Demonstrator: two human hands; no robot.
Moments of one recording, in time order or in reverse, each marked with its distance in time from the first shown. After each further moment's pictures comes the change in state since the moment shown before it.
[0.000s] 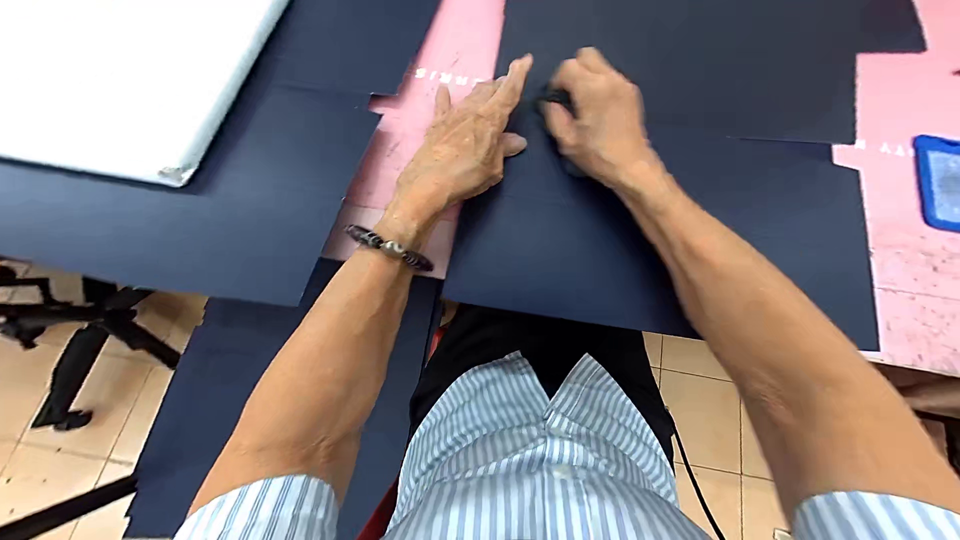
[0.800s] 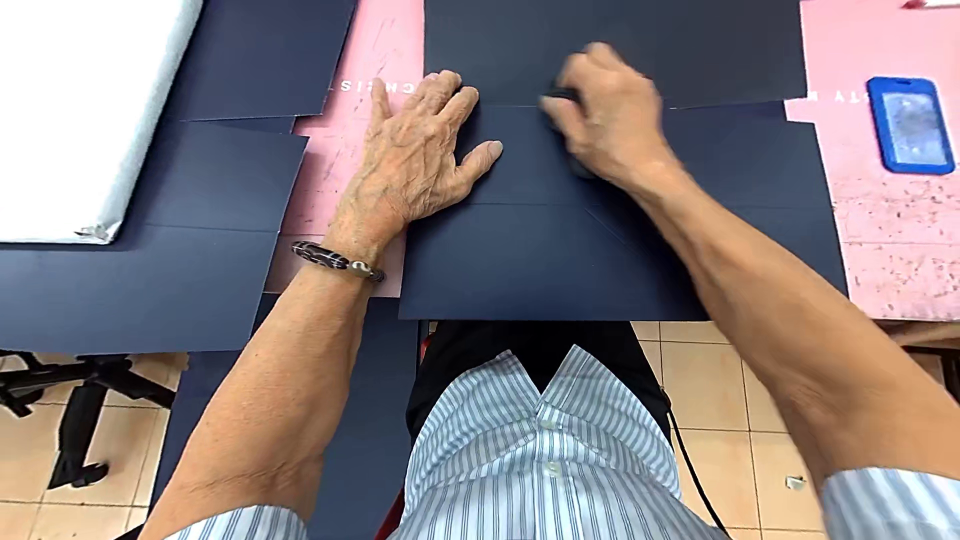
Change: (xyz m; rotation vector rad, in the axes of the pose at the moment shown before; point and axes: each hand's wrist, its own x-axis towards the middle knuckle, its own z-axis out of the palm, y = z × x) left_hand 0.008 0.001 0.011 0.221 -0.003 0.052; right_hand -0.038 0.029 -0.035 -0.071 0.002 0.174
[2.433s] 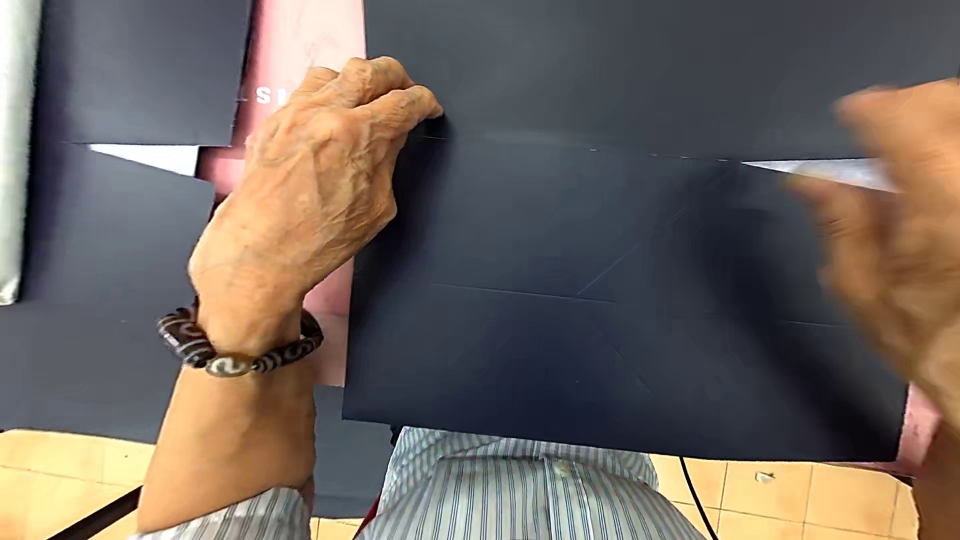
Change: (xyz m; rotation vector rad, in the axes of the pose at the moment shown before) left_hand 0.021 -0.002 -0.033 -0.073 -0.017 0.045; right_hand -0.081 0.092 -0.101 -0.318 -0.050 -0.010
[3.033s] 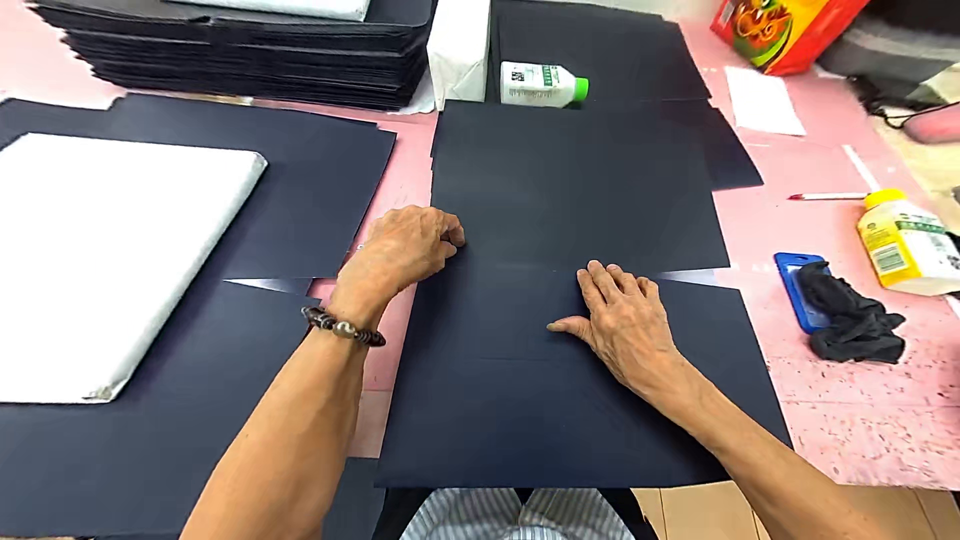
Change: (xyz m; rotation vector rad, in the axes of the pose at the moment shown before) left_hand 0.041 -0.006 -0.027 -0.085 -0.155 -0.199; right_hand 0.024 -0.085 0.062 -0.093 0.139 -0.124
